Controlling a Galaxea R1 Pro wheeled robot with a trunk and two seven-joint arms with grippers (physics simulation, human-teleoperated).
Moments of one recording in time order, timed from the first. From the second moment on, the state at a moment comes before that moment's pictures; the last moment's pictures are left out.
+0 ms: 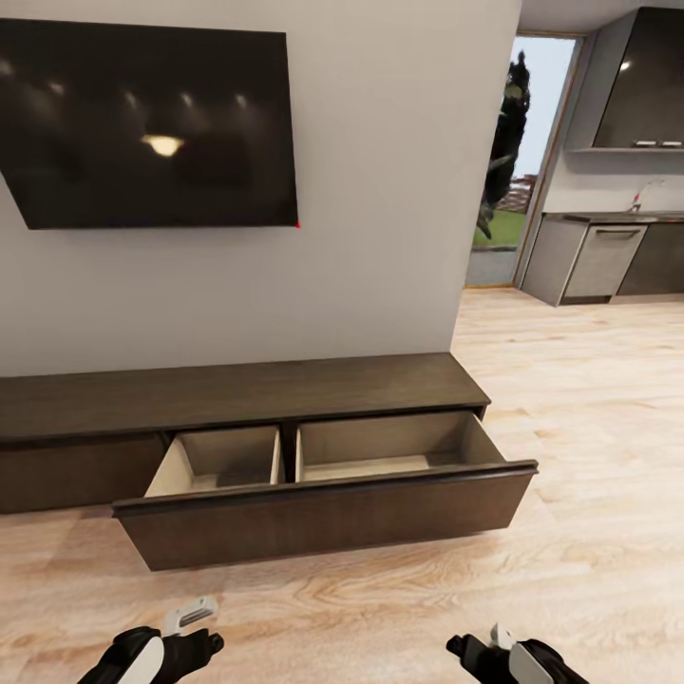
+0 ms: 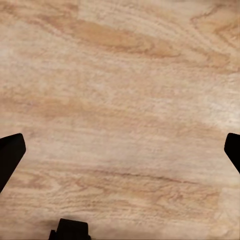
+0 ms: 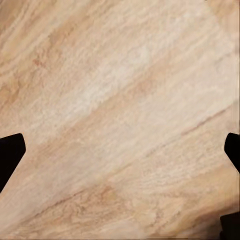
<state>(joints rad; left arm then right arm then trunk) -0.28 0.22 -0.26 -0.80 0.73 0.58 0.19 -0.49 -0.11 0.11 -0.24 -0.72 0.37 0.04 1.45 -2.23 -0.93</state>
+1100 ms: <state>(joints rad) -0.30 0.18 -0.25 -0.68 0.68 0.51 0.19 -0.49 -0.06 0.22 -0.24 -0.67 0.30 -0.10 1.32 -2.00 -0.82</state>
